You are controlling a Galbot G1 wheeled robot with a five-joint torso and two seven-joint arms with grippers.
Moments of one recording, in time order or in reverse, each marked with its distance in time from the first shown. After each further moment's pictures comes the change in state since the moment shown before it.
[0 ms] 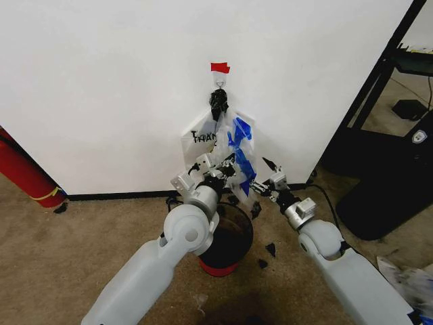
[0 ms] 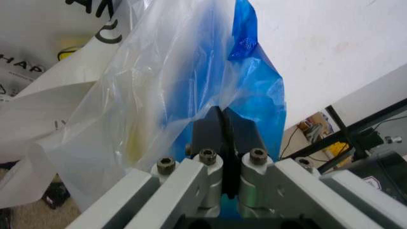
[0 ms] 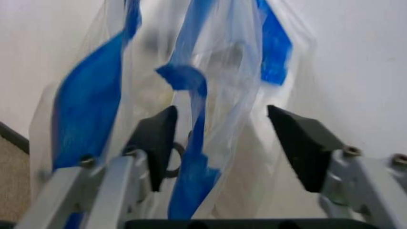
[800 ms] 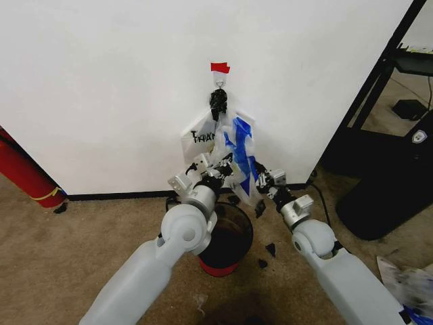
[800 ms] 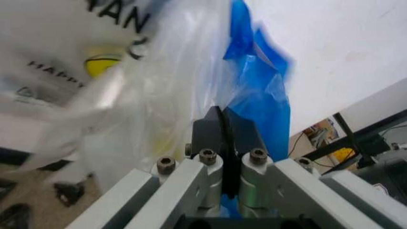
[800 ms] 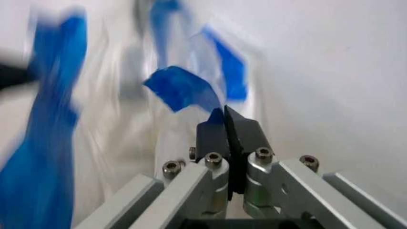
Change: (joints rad) left arm 0.028 0.029 -0.038 -0.021 -0.021 0.002 -0.001; right arm -0.061 0.041 0.075 0.093 0.236 -0.041 0.074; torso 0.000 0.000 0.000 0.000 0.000
